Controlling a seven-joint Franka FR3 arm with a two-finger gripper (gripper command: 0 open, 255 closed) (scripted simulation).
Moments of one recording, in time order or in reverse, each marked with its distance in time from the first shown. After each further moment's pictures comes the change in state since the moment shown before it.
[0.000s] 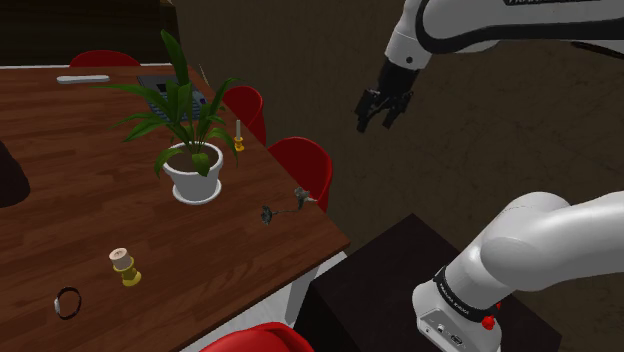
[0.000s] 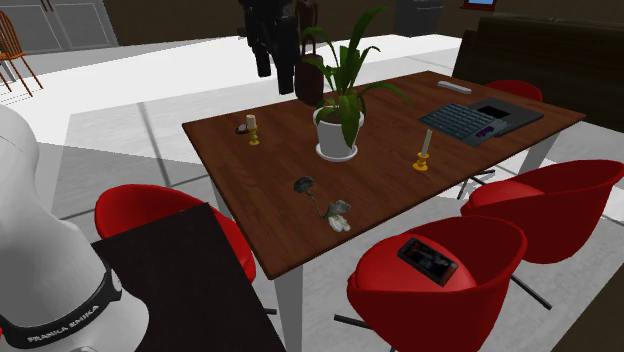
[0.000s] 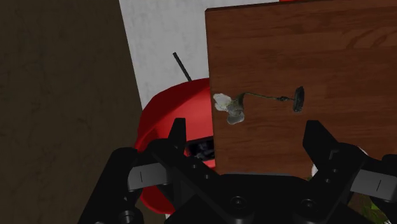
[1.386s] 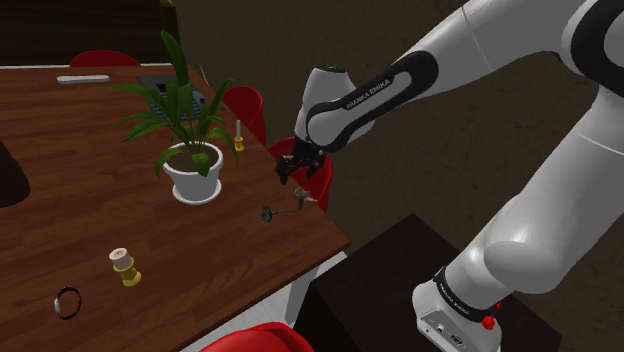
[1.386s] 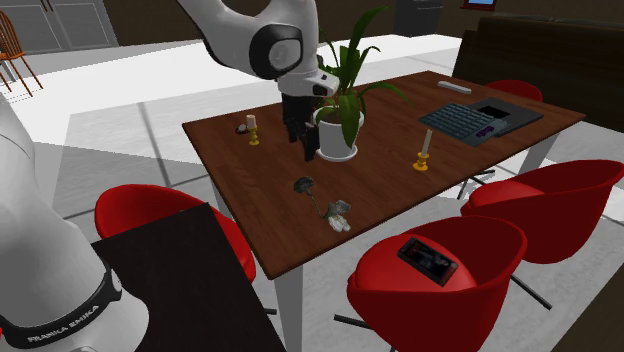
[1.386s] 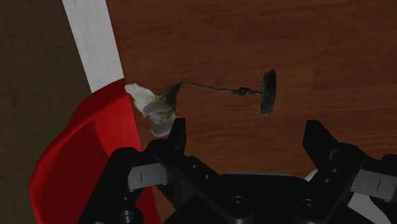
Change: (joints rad) arm 0.072 0.698 0.148 0.060 0.010 0.658 0.199
